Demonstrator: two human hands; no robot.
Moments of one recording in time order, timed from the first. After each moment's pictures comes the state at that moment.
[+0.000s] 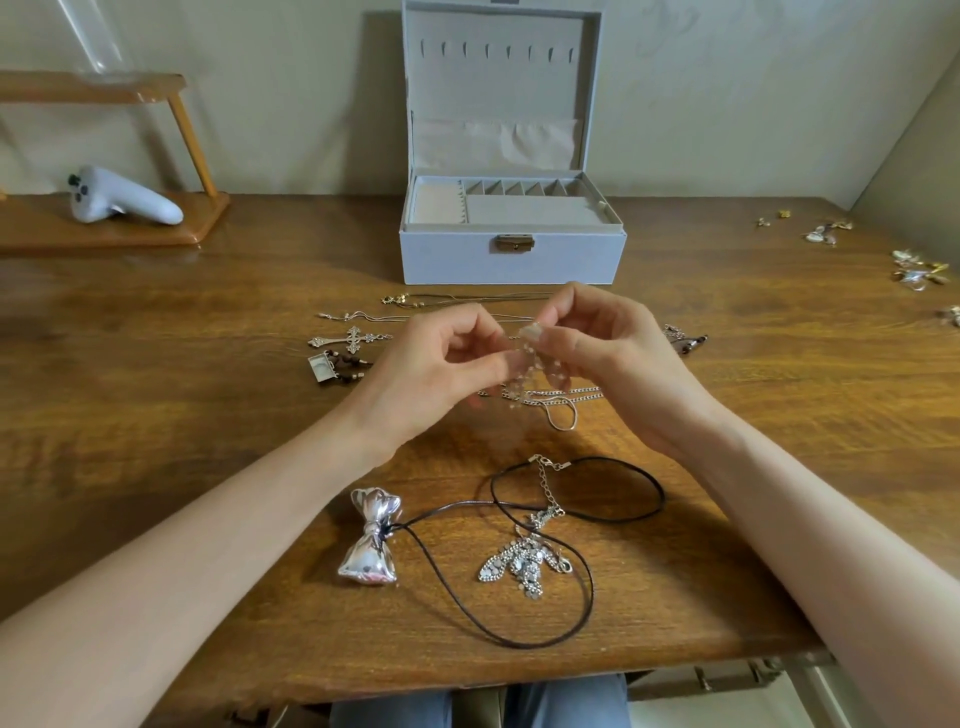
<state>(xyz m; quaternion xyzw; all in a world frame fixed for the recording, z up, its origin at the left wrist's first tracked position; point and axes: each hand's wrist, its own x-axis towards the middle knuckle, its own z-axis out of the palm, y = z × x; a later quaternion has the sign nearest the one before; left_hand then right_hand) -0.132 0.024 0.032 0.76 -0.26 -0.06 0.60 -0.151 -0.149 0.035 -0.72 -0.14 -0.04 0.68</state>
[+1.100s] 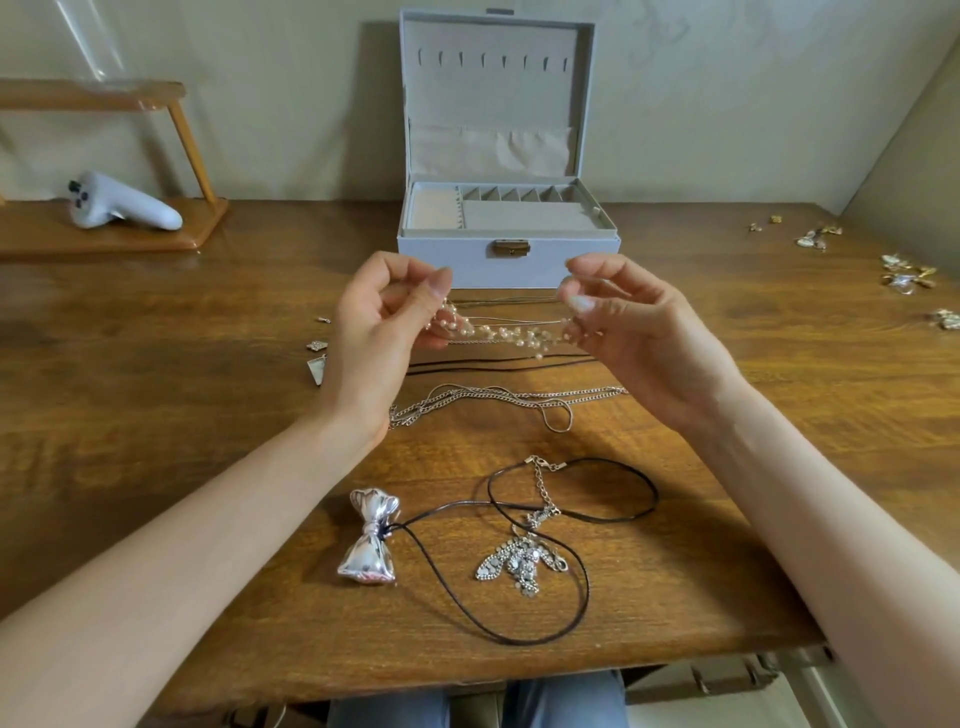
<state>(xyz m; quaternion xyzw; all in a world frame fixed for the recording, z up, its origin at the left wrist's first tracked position) -0.128 0.031 0.040 0.67 -0.15 0.11 0.72 -0.140 -0.172 0.042 -0.57 -0.12 -0.01 0.81</state>
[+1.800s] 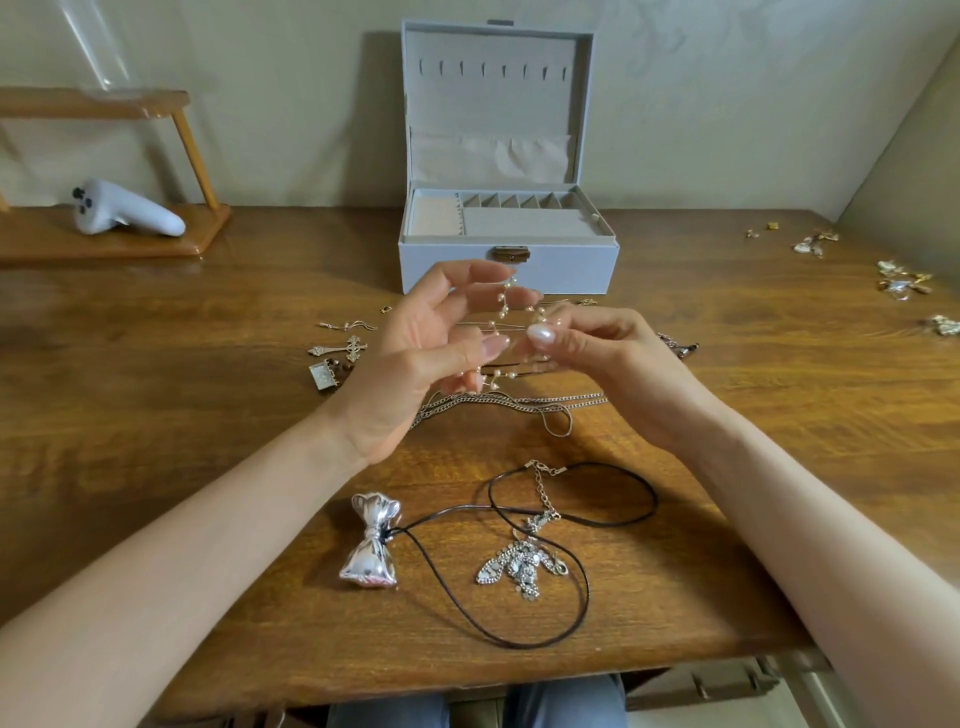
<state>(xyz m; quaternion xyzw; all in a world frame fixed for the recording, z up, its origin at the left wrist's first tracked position) -0.133 0.030 0.042 0.61 -0.30 -0.11 0.73 -0.147 -0.158 0.037 -0.74 -0.15 0.00 0.66</state>
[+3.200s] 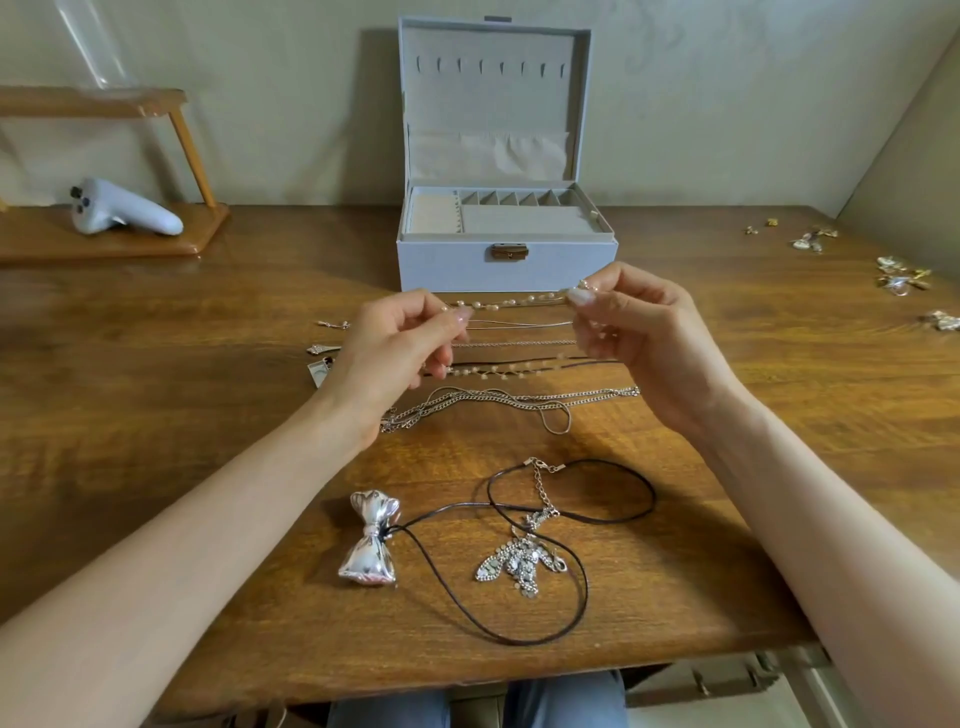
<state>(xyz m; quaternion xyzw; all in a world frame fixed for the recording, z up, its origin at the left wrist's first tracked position) -0.121 0.034 0.038 0.77 -0.13 0.00 0.62 -0.148 -0.170 0.048 -0.67 -0.09 -0.06 0.74</state>
